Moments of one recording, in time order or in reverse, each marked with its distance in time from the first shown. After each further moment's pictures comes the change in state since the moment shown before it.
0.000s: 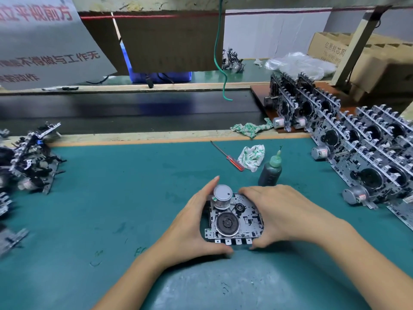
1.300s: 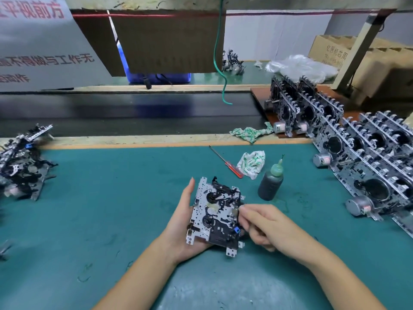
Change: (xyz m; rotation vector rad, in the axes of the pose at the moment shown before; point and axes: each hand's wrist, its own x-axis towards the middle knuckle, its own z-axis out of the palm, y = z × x) left_hand 0.039 -0.004 0.004 -1.478 -0.111 -0.672; right_hand -0.002 -0.012 0.020 1.400 -0.063 0.245
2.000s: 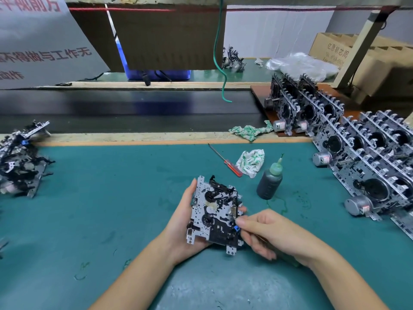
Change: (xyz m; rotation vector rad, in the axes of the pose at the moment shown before) left_hand 0.004 -0.004 0.000 0.082 0.039 0.027; right_hand -0.004 -0.004 -0.004 -0.002 -0.115 0.227
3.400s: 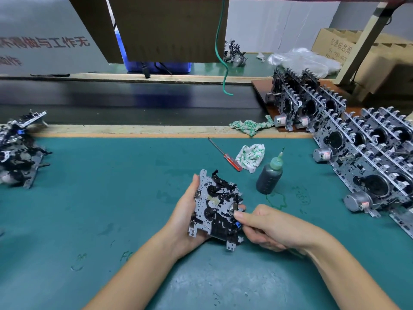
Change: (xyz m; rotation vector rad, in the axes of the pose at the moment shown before) left_hand -0.001 -0.004 0.009 0.075 0.141 0.050; right_hand 0.004 -0.002 -0.006 -0.143 -0.060 0.030
